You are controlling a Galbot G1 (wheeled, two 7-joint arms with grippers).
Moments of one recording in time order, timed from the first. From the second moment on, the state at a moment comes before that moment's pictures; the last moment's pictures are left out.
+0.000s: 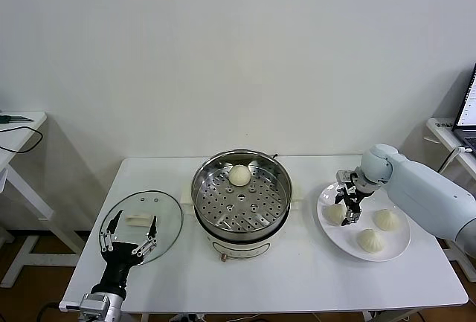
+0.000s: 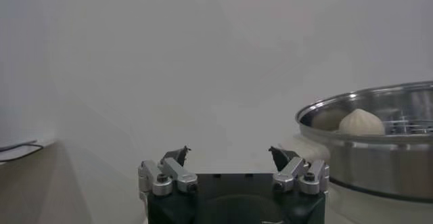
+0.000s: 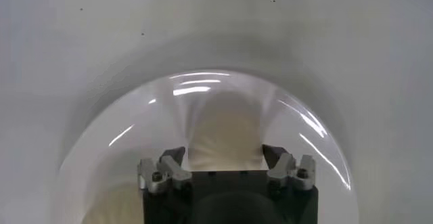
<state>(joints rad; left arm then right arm) 1.67 -1.50 -0.68 -2.12 0.07 -0.06 0.13 -0.03 0.80 -0.73 1.00 -0.15 -0.15 -1.18</state>
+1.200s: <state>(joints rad) 1.67 -1.49 -0.67 -2.15 0.07 -0.06 0.12 0.39 0.59 -1.05 1.33 0.16 -0.26 -1.21</state>
